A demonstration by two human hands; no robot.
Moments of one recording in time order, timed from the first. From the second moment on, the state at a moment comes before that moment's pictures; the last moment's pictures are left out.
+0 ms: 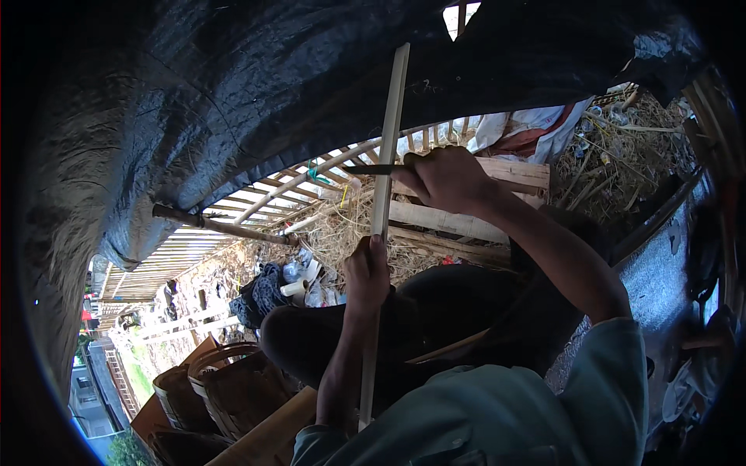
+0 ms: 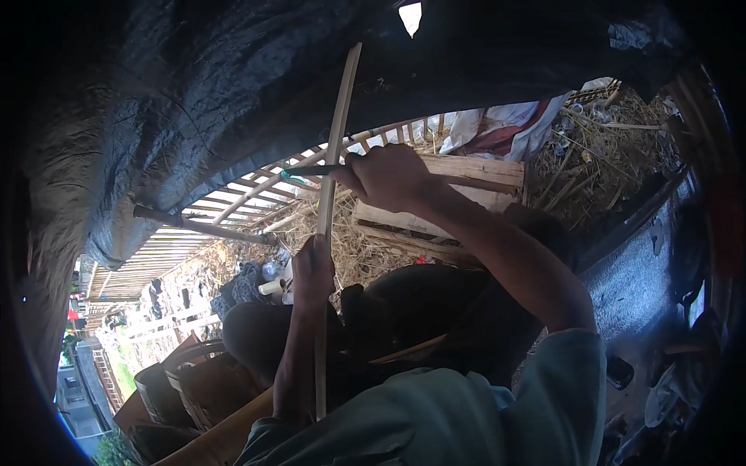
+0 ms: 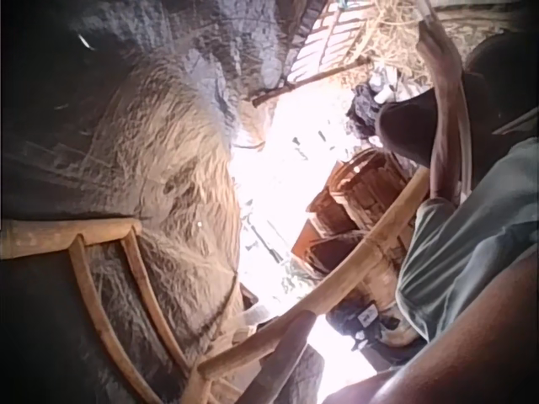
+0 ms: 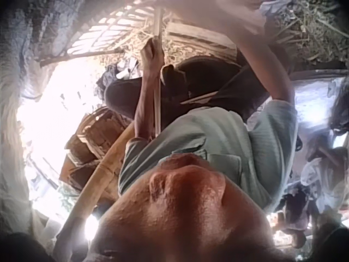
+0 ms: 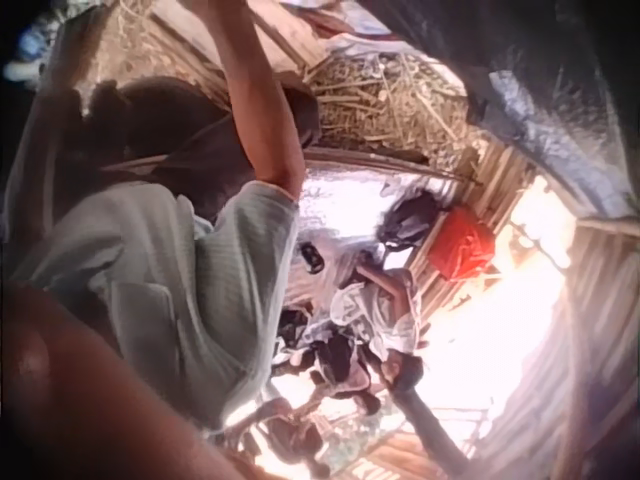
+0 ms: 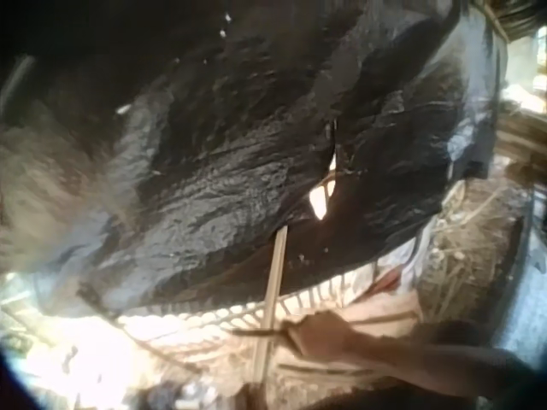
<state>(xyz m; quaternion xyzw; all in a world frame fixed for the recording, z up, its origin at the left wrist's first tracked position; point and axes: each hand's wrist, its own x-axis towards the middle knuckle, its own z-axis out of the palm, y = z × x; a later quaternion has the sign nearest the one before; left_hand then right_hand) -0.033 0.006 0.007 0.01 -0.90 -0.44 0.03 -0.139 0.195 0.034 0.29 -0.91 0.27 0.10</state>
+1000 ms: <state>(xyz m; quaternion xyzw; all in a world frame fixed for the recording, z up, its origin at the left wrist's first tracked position) -0.023 0.031 -0.009 -0.04 -0.89 -0.46 0.01 -0.236 0.314 0.028 -0.02 -0.97 0.12 0.19</state>
